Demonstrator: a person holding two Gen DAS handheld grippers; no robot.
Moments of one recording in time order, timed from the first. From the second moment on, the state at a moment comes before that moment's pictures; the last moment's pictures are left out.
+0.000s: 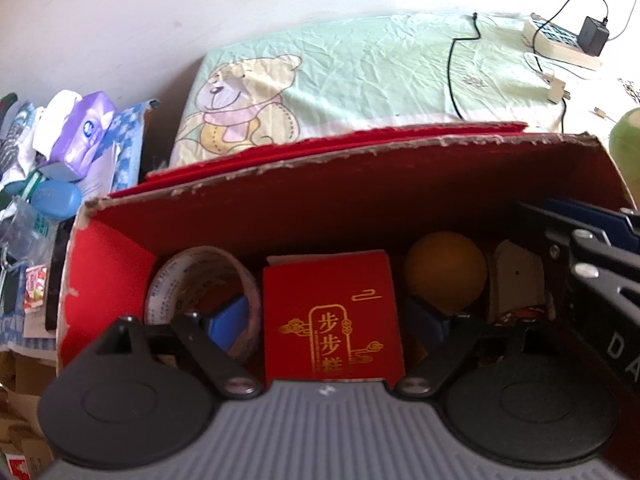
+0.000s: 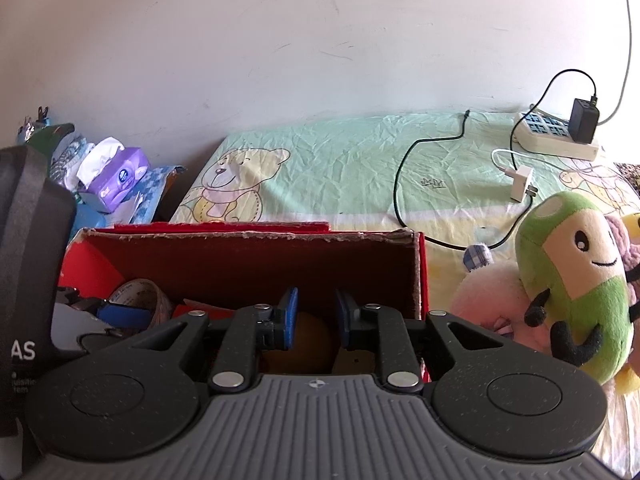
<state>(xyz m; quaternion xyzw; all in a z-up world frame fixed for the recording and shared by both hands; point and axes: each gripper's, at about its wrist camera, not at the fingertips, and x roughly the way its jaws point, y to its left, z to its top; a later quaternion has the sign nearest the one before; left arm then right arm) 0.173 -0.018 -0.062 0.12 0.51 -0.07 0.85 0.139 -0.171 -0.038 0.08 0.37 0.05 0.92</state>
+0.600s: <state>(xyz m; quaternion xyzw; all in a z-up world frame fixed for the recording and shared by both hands) 0.172 -0.022 -0.063 0.15 0.50 -0.02 0.85 0.138 -0.172 -0.038 0.09 0.36 0.07 0.92</state>
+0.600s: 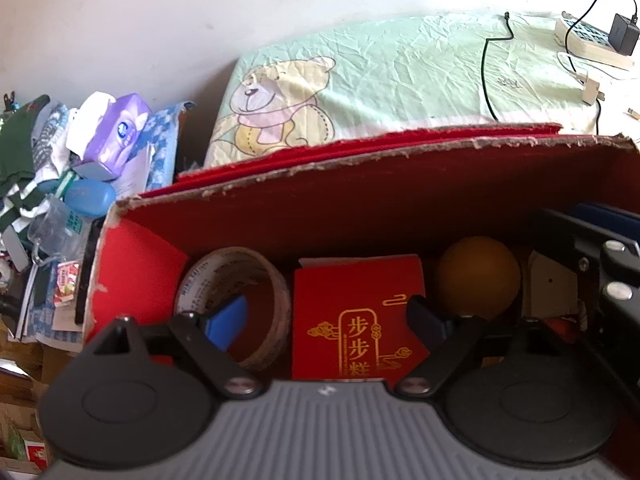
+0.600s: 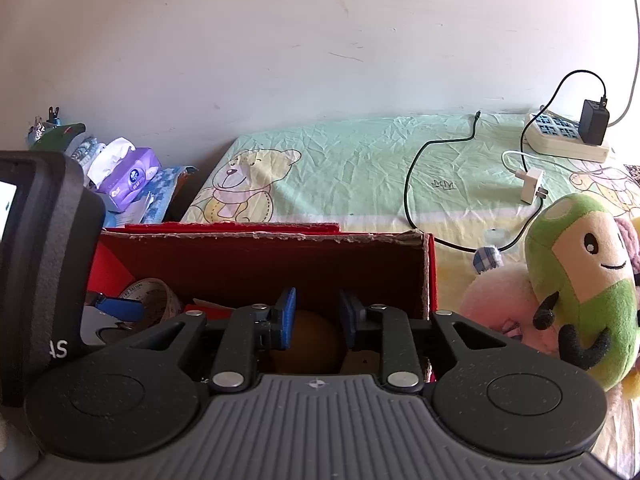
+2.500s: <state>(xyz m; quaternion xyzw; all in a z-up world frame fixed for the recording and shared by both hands) 0.152 0.000 -0.042 0.10 0.47 -0.02 0.88 0.120 -0.156 -0.029 0.03 0.38 0.04 0.92</state>
